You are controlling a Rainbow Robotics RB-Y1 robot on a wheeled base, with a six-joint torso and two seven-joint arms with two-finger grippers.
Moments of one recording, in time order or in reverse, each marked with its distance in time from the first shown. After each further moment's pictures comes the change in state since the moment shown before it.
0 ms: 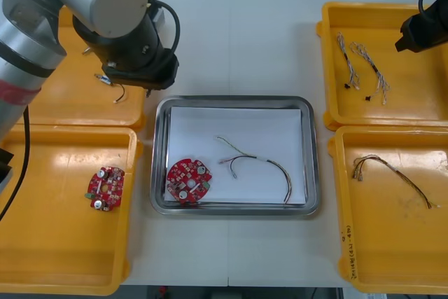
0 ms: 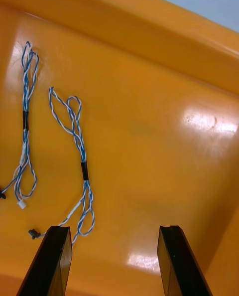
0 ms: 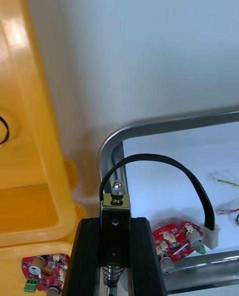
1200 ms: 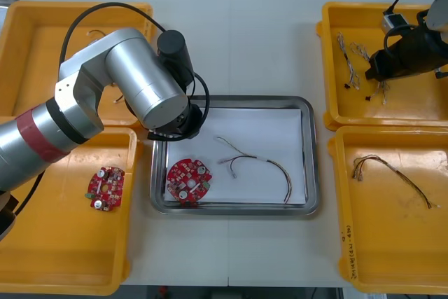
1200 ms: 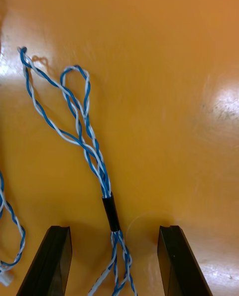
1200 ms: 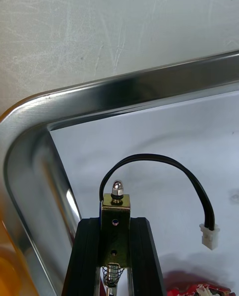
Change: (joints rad) right arm -0.042 0.077 0.008 0.394 -0.019 -0.293 -0.011; left arm 0.117 -0.012 -0.292 0.016 -0.129 -0.304 0.112
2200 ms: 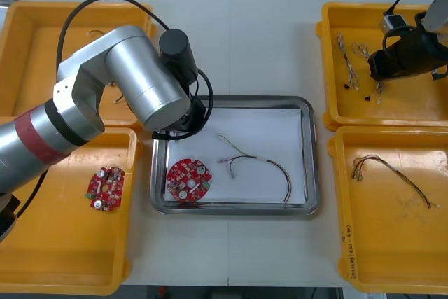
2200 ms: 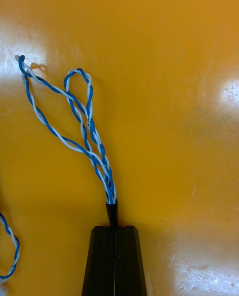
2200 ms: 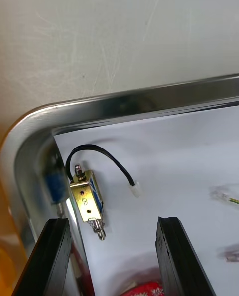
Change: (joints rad) right arm -0.022 0.001 0.000 0.059 0.000 -0.049 -0.004; left arm 0.004 -0.003 0.023 -0.076 -0.043 0.035 0.080
